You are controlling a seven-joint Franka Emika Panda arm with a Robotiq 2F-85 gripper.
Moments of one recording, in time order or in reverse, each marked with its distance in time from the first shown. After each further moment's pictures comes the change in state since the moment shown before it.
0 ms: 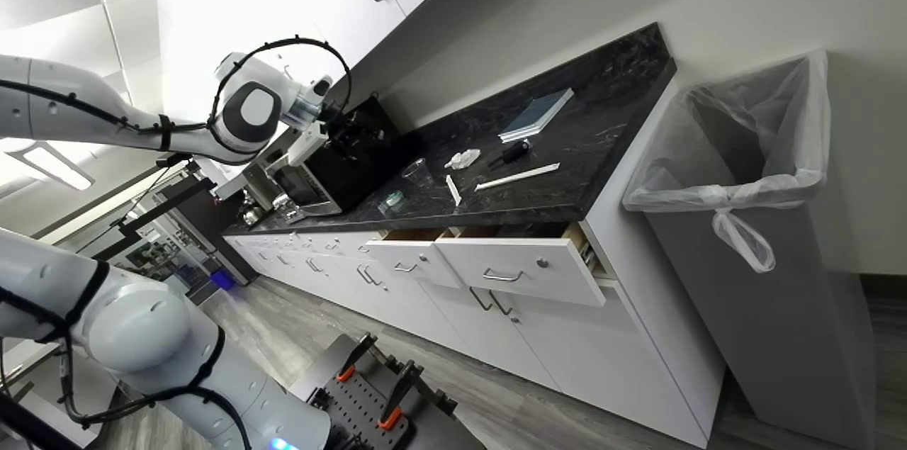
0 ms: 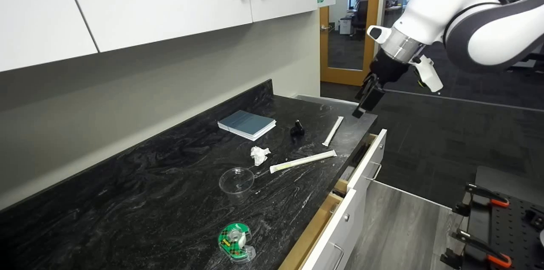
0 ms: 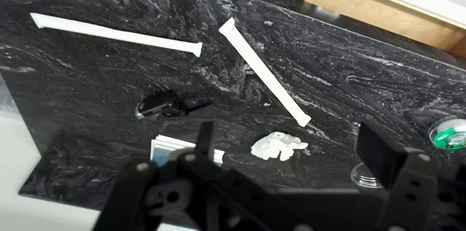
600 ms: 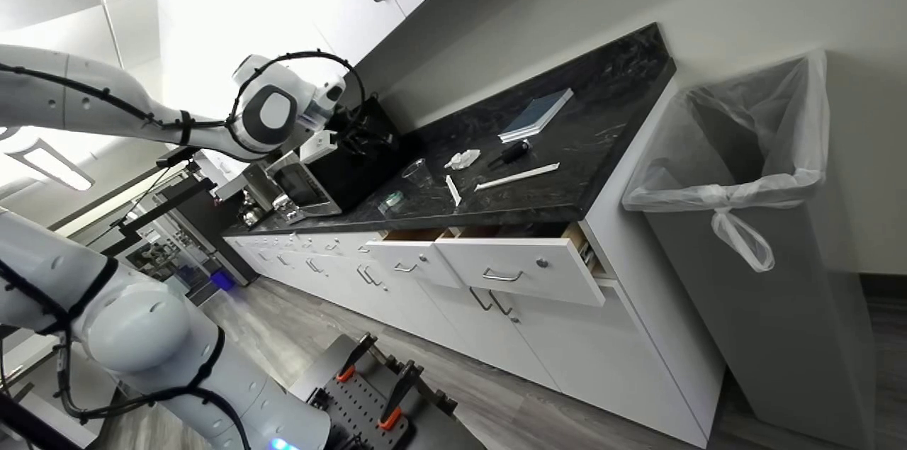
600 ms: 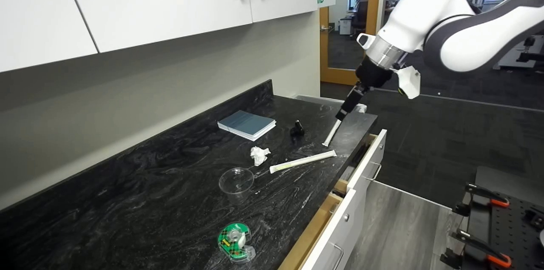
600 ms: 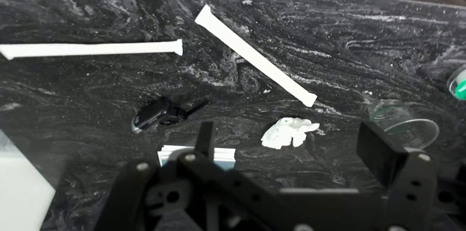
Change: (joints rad) arm -0.007 0.128 0.022 0.069 0.071 0.073 0.162
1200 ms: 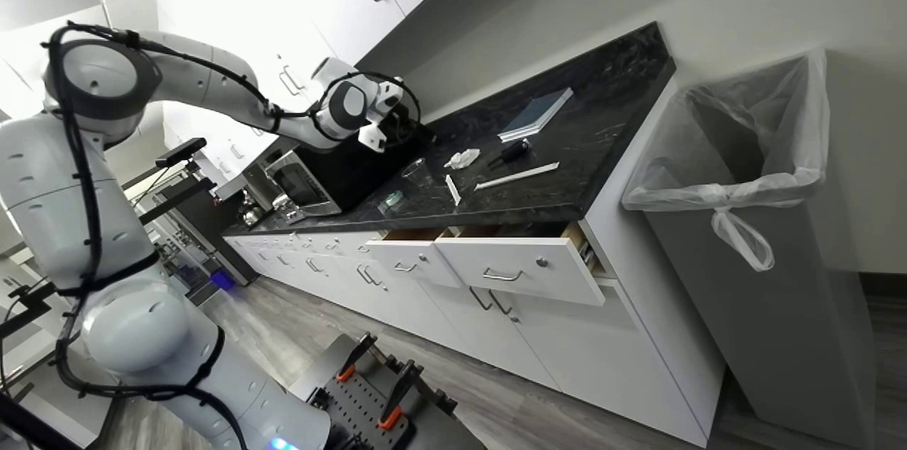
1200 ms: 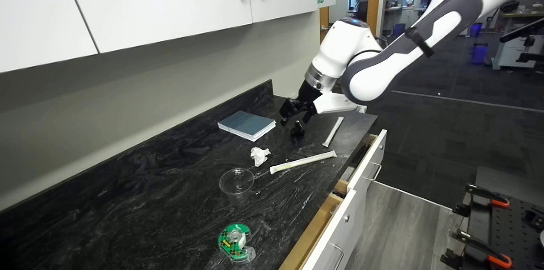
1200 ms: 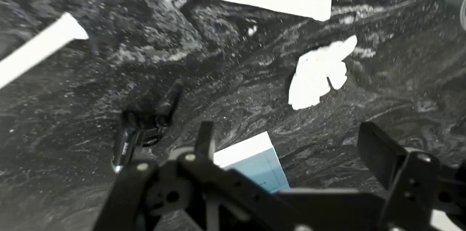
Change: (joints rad) arm -0.002 0.532 0.001 0.472 -0.153 0.074 0.626
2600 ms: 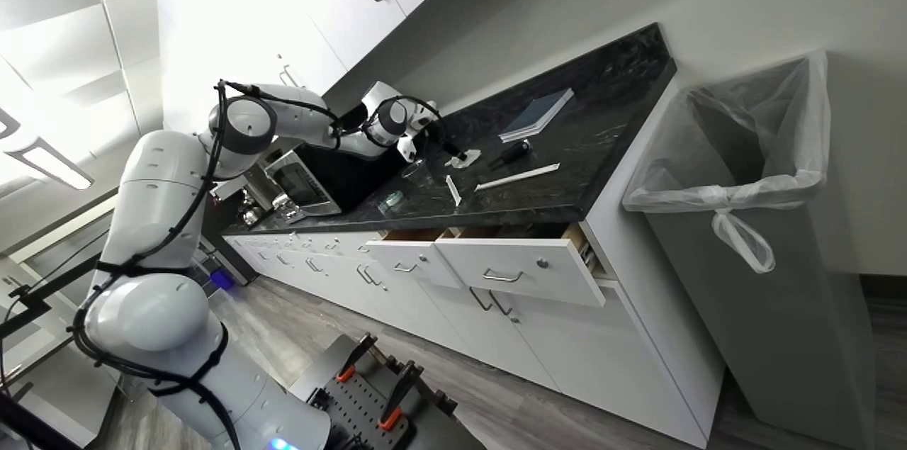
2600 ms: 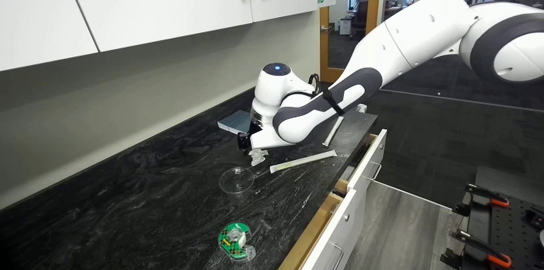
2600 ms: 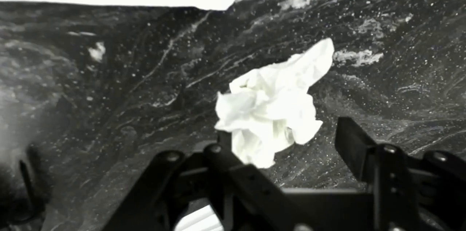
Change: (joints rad) arm 0.269 0.570 -0.205 0.711 0.002 -0.268 0.289
